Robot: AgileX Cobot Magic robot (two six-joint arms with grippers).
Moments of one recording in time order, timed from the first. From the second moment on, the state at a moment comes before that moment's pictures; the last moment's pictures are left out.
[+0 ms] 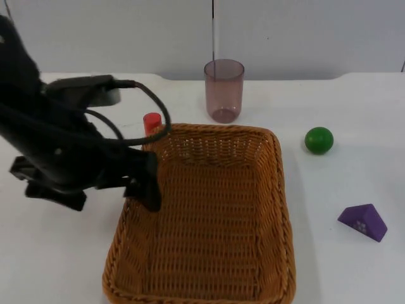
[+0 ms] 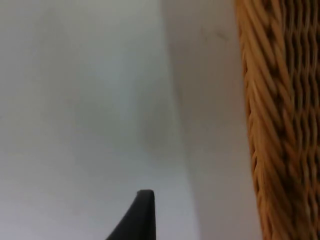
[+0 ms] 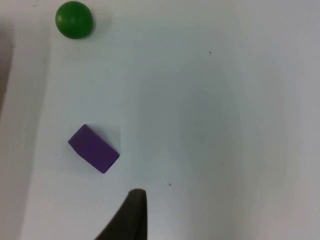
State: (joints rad) right arm -0.01 1.01 -0.73 0.00 0.73 0.01; left arm -0.35 1.79 -0.85 -0.45 0.45 0.20
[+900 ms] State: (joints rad) right arm -0.01 1.01 -0.73 -0.02 0.72 0.00; left arm -0.38 2.02 -0.98 -0.51 0.49 0.16
